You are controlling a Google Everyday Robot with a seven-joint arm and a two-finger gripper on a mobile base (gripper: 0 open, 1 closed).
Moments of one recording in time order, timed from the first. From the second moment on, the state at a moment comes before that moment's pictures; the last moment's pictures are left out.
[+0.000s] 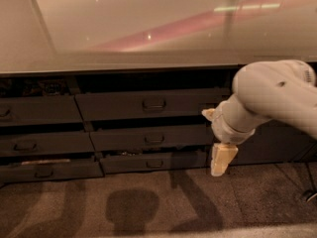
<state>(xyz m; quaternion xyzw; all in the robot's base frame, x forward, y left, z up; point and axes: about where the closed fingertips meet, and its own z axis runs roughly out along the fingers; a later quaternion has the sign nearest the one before) 0.481 -0.160 0.747 -0.71 0.69 -0.02 0.16</state>
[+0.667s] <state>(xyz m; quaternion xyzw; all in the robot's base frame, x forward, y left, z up) 0.481 -0.169 0.740 -0.70 0.70 -0.05 0.14</state>
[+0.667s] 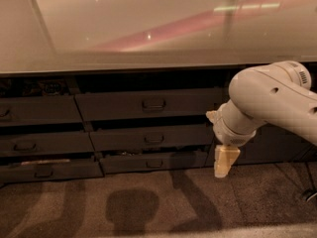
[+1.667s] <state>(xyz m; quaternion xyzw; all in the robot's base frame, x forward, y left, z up) 0.561 -0.217 0.751 -0.69 0.69 -0.14 0.17</state>
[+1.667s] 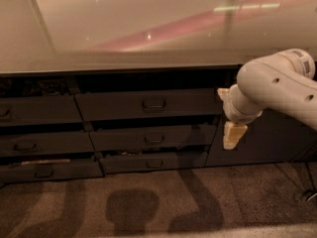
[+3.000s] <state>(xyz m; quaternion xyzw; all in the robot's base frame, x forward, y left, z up) 0.608 -0.232 0.751 -0.68 0.70 -0.16 0.16</state>
